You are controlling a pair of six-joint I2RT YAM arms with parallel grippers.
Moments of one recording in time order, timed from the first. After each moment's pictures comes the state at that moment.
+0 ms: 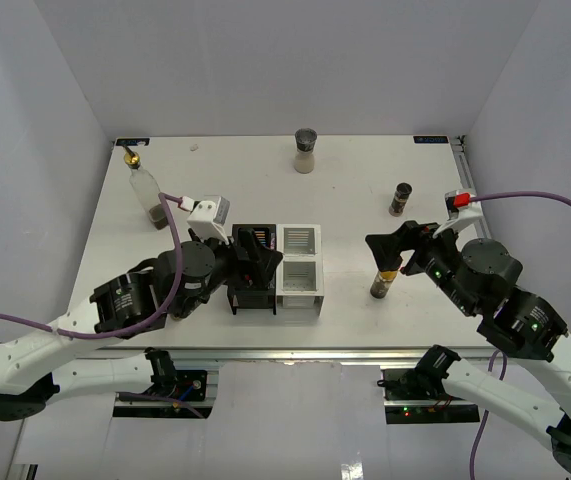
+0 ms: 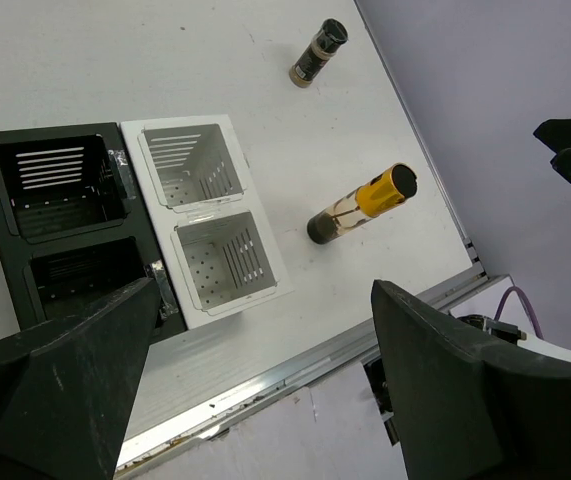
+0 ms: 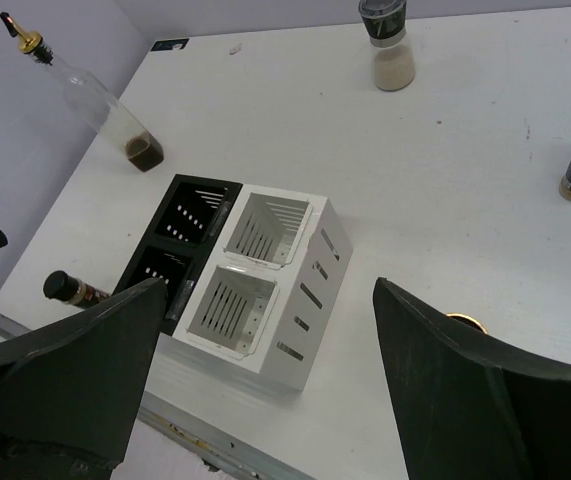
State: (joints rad) left arm -1.18 0.88 1.16 -0.62 -0.56 -0.70; right arm 0.84 0.62 1.06 -0.62 0.33 0.43
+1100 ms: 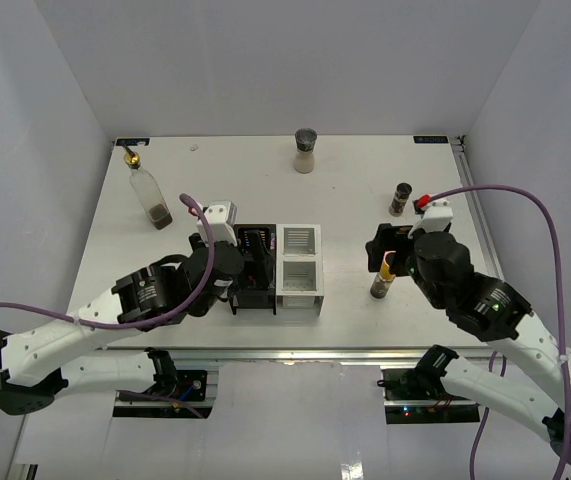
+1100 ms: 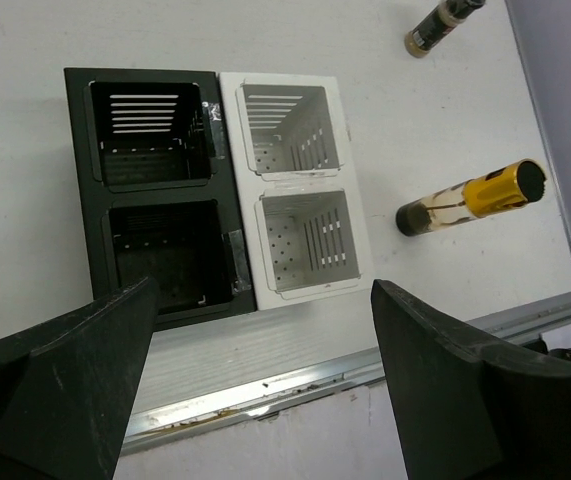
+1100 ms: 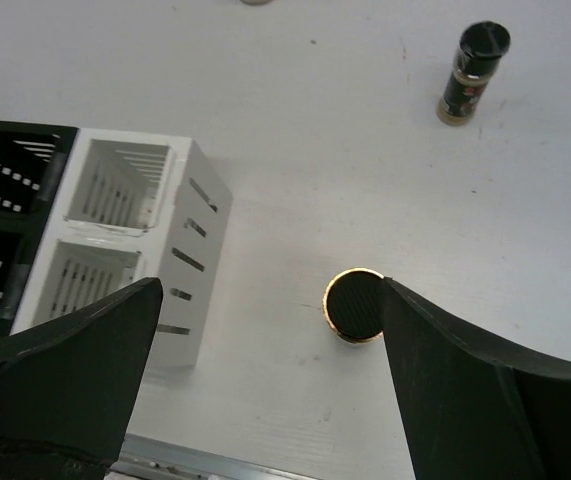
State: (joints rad) left arm -1.17 0.97 1.17 -0.79 -0.67 -0.81; right arm 0.84 0.70 0.99 -0.71 0.50 0.40
